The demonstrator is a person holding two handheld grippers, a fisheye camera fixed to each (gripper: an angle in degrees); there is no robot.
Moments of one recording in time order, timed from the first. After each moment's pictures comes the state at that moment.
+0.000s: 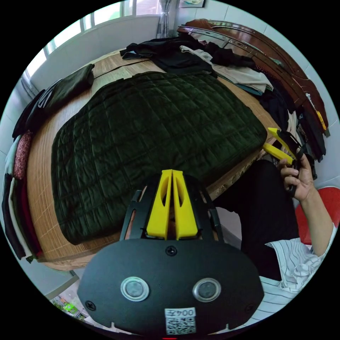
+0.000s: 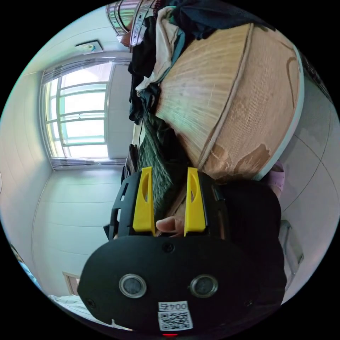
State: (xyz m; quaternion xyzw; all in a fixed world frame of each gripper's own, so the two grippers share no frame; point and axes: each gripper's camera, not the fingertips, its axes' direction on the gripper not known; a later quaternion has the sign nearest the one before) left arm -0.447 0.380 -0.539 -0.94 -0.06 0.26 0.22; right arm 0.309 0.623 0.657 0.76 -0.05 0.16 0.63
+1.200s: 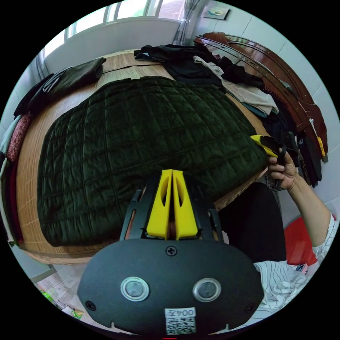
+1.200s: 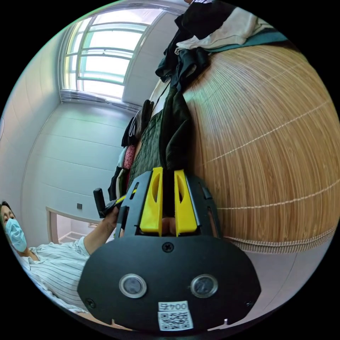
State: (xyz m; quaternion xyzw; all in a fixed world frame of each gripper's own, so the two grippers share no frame) left arm -0.423 0.444 -0.474 -0.93 -0.11 0.21 0.27; right arm 0.330 0.378 0.535 0.62 0.08 0.02 0.78
